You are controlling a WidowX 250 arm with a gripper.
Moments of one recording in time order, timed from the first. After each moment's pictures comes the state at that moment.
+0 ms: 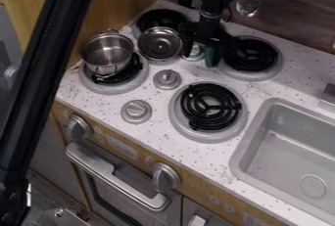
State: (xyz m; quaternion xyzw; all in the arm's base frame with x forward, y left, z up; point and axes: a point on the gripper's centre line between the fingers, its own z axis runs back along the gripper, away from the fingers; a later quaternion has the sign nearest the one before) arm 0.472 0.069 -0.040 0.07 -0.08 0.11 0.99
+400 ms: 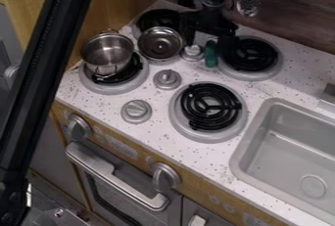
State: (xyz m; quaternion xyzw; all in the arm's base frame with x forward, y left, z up) arm 0.482 0.071 -0.030 0.07 -0.10 0.13 0.98
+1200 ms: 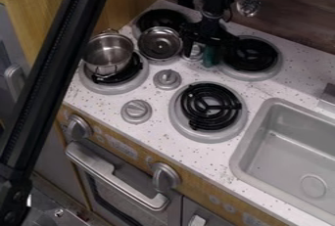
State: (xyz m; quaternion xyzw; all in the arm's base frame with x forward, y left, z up) arm 0.481 0.066 -0.055 0.08 -0.07 0.15 0.98
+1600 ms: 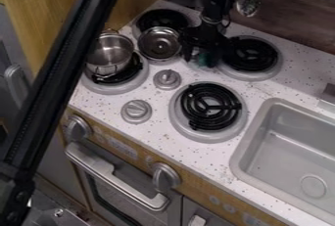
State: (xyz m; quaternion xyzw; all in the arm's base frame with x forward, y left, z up) arm 0.485 0.068 -0.066 0.09 -0.07 0.16 0.98
